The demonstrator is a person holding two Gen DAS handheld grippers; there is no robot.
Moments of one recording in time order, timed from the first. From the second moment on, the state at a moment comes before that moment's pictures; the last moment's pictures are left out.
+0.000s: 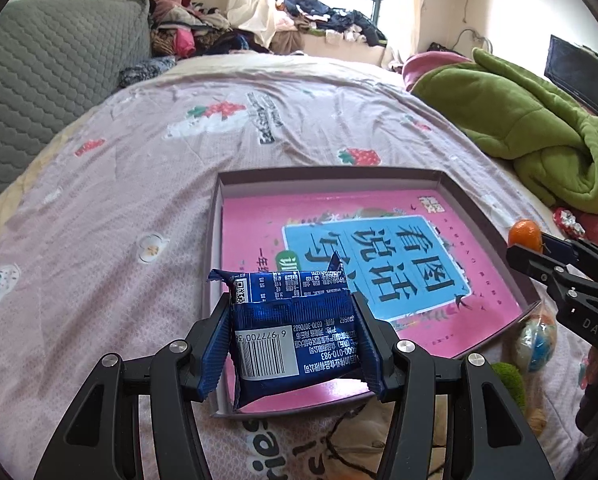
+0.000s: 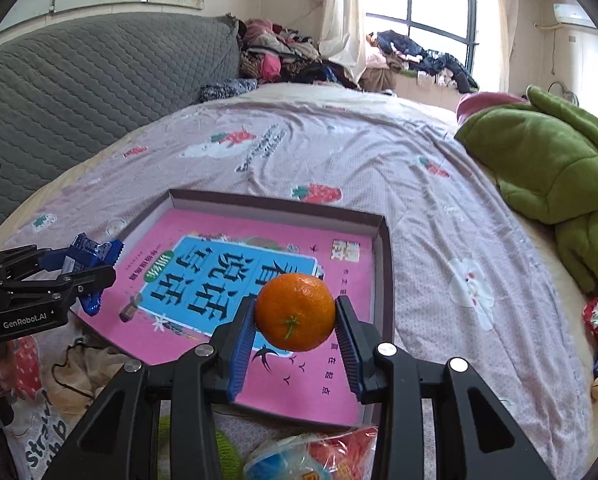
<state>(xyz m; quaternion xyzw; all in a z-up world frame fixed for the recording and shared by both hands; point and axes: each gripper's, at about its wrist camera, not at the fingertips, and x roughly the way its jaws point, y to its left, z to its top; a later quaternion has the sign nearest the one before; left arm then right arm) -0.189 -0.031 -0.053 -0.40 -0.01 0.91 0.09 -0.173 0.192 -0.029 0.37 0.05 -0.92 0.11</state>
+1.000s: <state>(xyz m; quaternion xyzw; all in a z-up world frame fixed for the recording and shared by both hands) -0.200 -0.016 -0.089 -0.44 0.03 0.89 0.08 -0.194 0.188 -0.077 0.45 0.07 -0.89 0.10</state>
